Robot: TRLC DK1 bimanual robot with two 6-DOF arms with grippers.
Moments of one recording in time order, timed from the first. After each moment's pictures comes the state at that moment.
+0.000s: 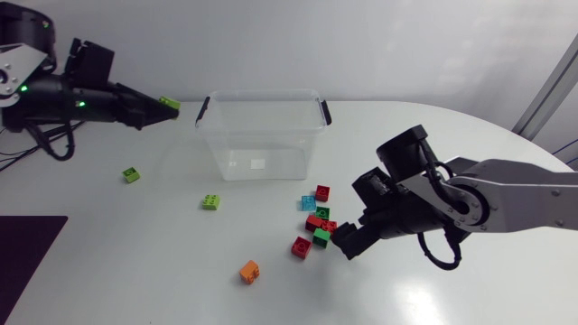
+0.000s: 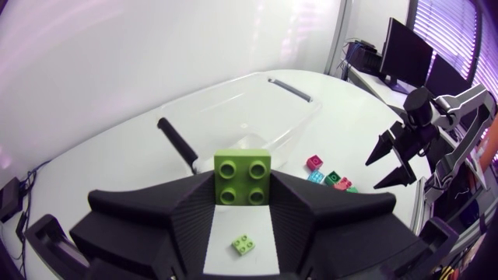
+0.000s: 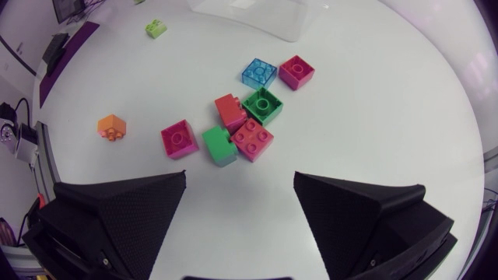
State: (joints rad) left arm 0.06 1.51 1.20 -0.42 0.70 0.44; right arm 0.49 1.45 0.72 -0.34 -0.14 -0.07
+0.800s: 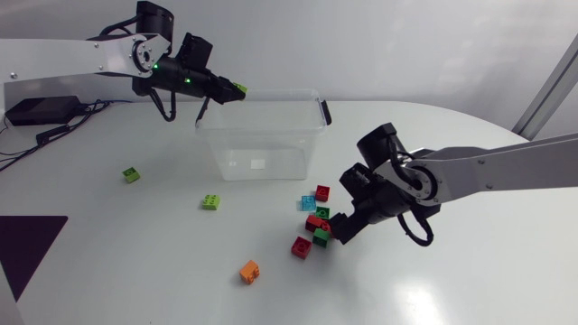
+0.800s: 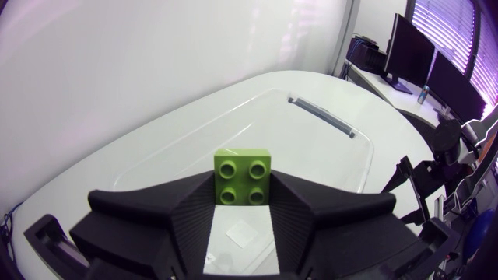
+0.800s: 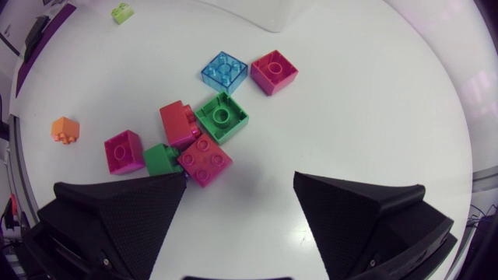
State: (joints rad) left arm -0.15 2.10 1.77 -0.35 0.59 0.34; right arm 0.44 1.70 0.86 -0.29 -0.07 -0.19
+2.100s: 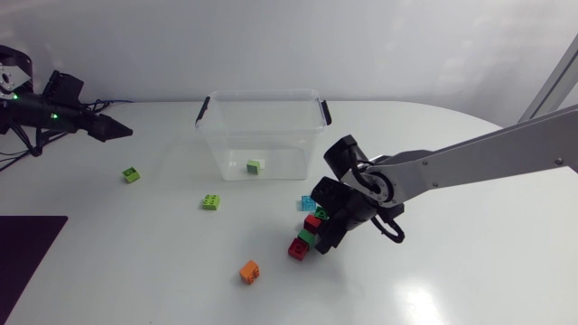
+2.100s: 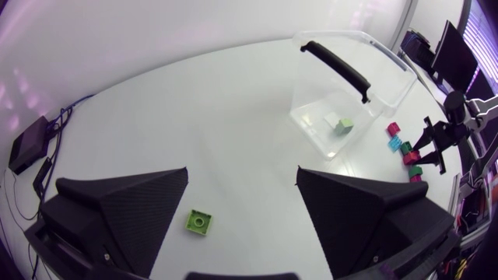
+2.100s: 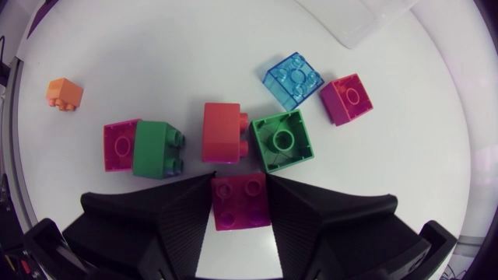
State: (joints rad) left arm 0.40 1.94 1.53 -0.62 0.65 0.71; right arm 0.54 1.86 0.95 -0.30 -0.07 -0.36
